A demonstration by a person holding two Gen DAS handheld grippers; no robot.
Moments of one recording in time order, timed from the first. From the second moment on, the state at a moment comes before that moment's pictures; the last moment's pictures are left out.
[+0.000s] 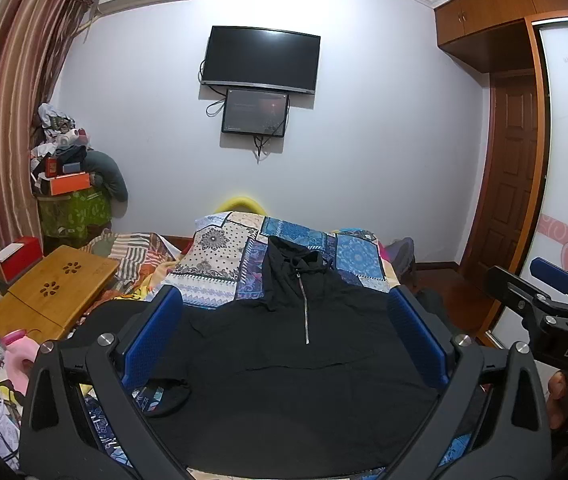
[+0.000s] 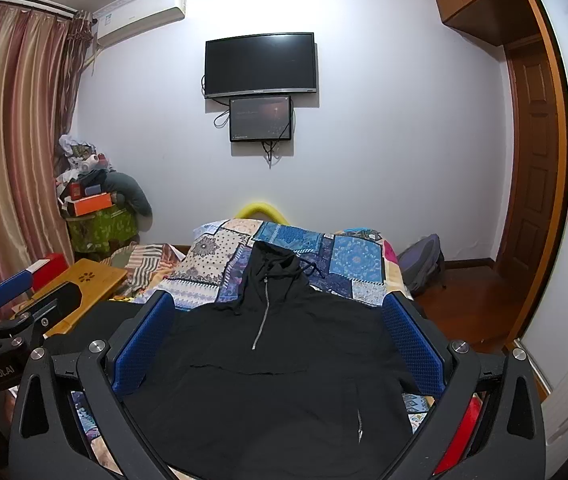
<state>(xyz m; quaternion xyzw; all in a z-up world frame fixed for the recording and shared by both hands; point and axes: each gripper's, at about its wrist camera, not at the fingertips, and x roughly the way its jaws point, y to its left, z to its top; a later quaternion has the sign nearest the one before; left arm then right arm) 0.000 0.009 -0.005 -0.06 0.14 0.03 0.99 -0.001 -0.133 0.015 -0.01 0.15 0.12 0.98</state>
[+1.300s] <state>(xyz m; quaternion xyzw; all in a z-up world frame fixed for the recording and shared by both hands) -0.001 0.007 -0.007 -0.06 0.15 0.03 0.99 0.000 -0.136 0.006 -0.02 0.16 0.12 0.98</state>
